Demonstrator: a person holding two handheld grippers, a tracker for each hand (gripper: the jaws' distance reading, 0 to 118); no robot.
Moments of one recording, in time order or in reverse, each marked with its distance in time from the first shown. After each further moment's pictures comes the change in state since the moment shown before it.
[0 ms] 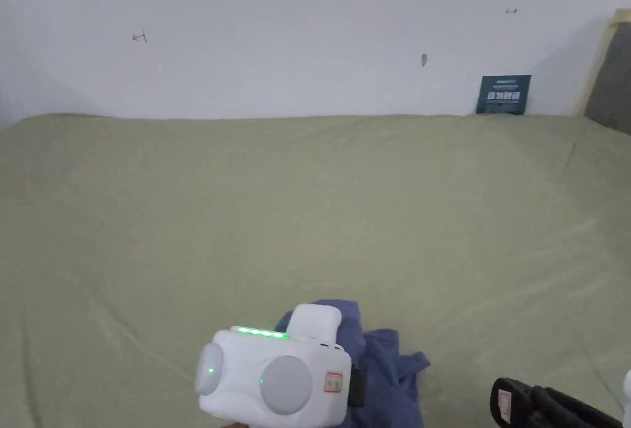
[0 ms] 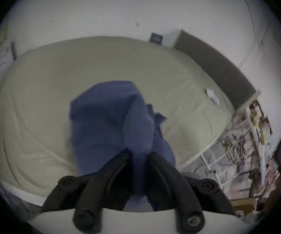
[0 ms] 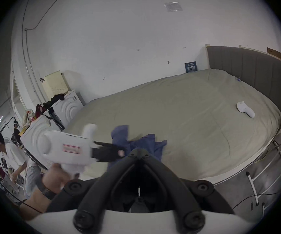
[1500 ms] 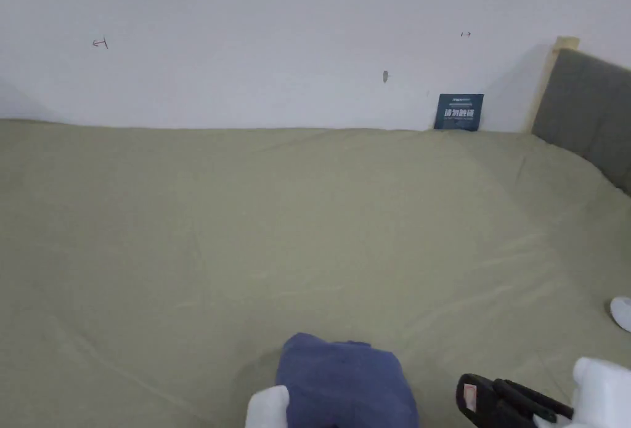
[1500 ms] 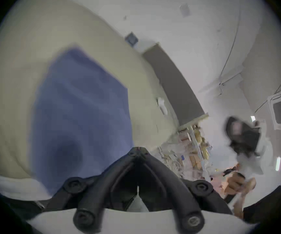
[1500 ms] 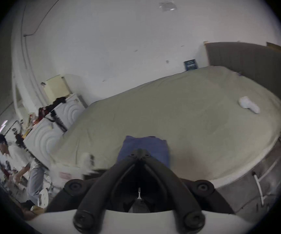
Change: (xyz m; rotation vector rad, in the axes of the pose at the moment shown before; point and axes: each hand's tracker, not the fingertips) left arm -0.062 -0.088 0.006 0.215 -0.555 0.301; right arm 0.032 -0.009 -0.040 -0.002 0.105 -0.026
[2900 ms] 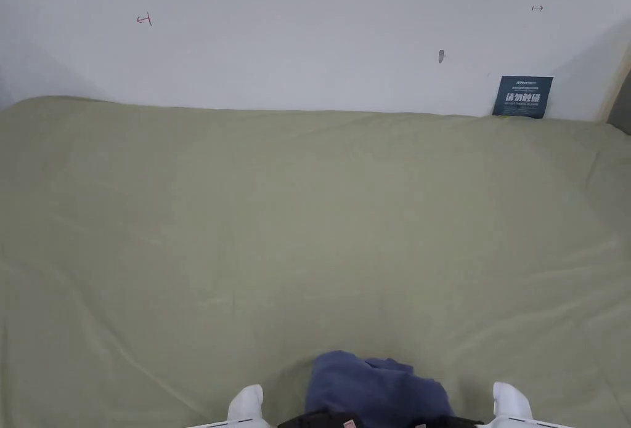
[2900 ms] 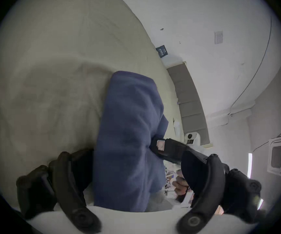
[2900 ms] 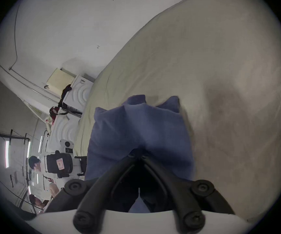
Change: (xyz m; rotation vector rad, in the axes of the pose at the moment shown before) left arm -0.084 0.026 -0.036 -0.005 0.026 0.332; right arm 0.122 -0.044 -0.197 -0.433 0.221 -0.332
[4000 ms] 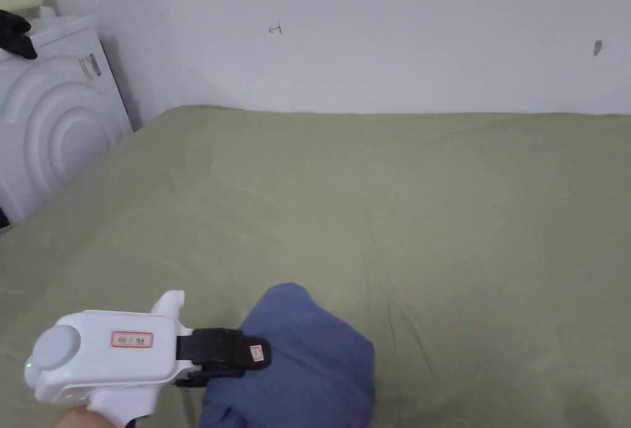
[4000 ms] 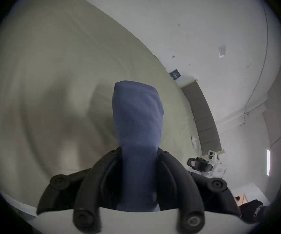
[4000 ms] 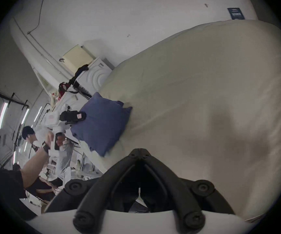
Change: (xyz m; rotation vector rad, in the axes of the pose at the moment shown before) left arm -0.083 0.179 0.287 0.090 0.217 -0.106; right arm -0.128 -0.004 -0.040 -0.031 0.042 0.288
